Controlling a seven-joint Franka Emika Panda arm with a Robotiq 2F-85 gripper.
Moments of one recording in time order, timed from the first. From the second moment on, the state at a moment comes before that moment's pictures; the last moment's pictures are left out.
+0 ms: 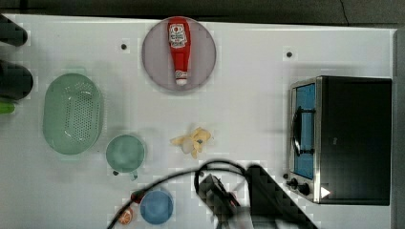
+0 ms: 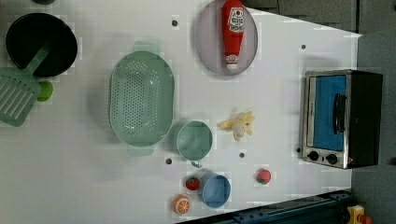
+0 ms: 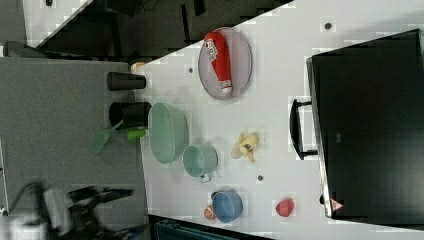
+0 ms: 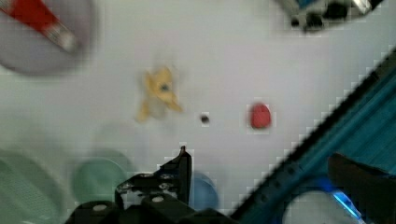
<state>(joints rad) -0.02 -0.59 -0.05 -2.09 -0.04 -0.05 -0.03</state>
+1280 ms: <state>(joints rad) -0.02 0.01 0.03 -2.34 -0.02 0.62 -0.02</state>
